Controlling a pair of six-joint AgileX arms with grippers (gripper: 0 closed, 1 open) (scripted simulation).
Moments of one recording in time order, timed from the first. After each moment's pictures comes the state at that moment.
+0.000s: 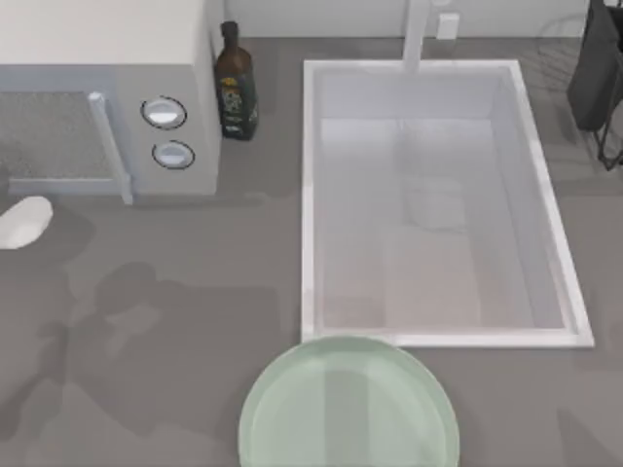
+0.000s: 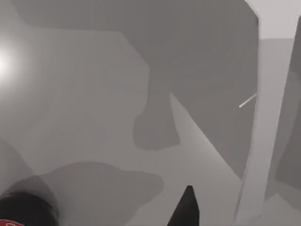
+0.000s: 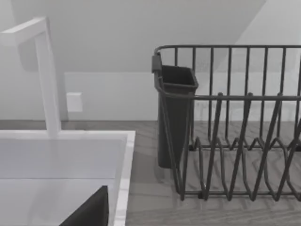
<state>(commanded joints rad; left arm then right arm) 0.14 1.63 1.18 -1.10 0.02 0.72 0.00 0.00 0.00 0.00 0.00 0.00</state>
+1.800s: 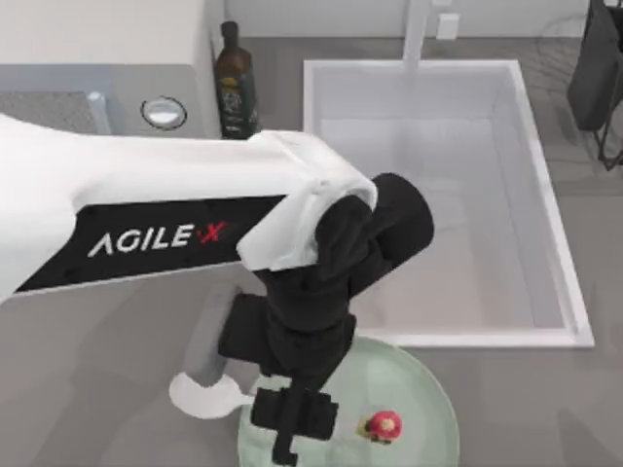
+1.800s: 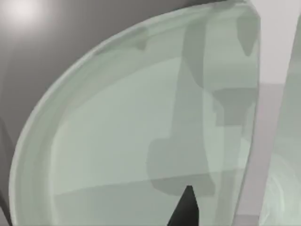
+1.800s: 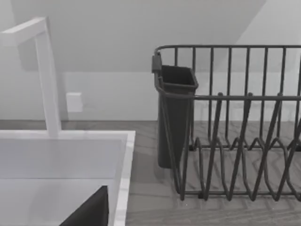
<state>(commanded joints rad) -0.90 1.92 1.31 -1.05 0.07 -2.23 0.00 0.00 0.00 0.00 0.00 0.00</state>
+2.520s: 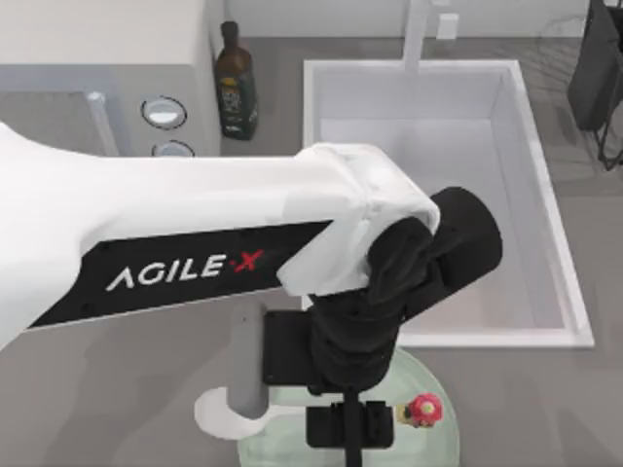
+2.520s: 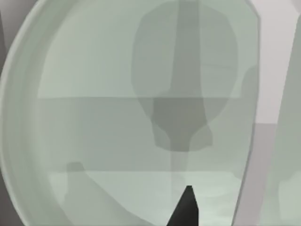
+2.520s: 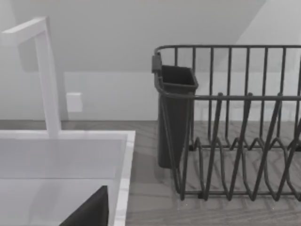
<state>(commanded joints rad) -1.02 1.91 1.39 -1.08 -0.02 -2.57 0.00 0.00 0.00 0.00 0.00 0.00</state>
